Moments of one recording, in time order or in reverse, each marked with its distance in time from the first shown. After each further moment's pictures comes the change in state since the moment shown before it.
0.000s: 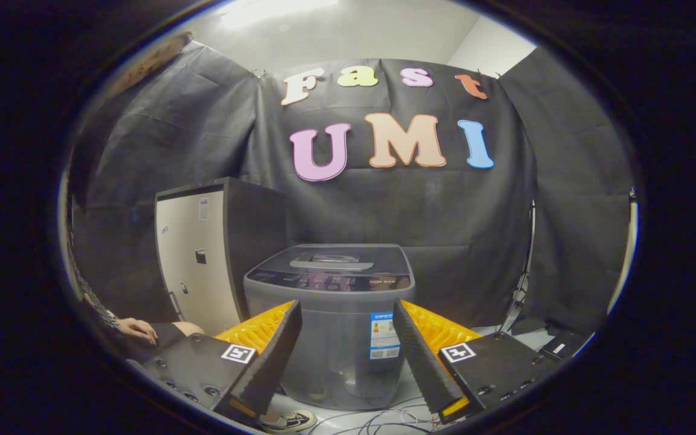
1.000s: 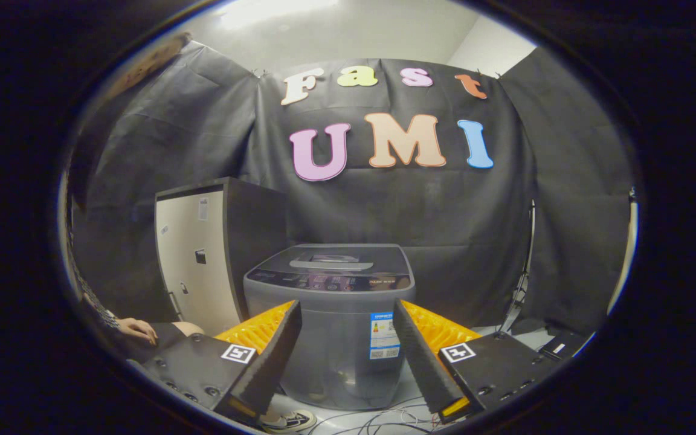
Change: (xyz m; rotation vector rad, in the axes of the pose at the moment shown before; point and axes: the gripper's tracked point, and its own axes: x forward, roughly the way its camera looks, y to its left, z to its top) arm 0.001 0.001 0.002 0.000 0.001 -0.002
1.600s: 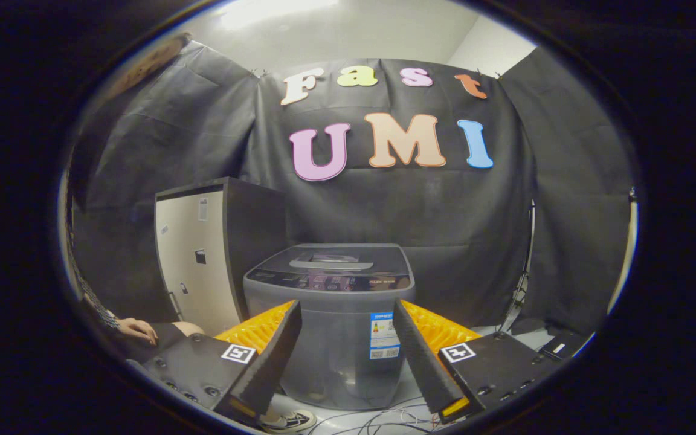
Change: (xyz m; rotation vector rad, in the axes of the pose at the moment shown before) arm 0.001 -0.001 -0.002 0.000 0.000 -0.005
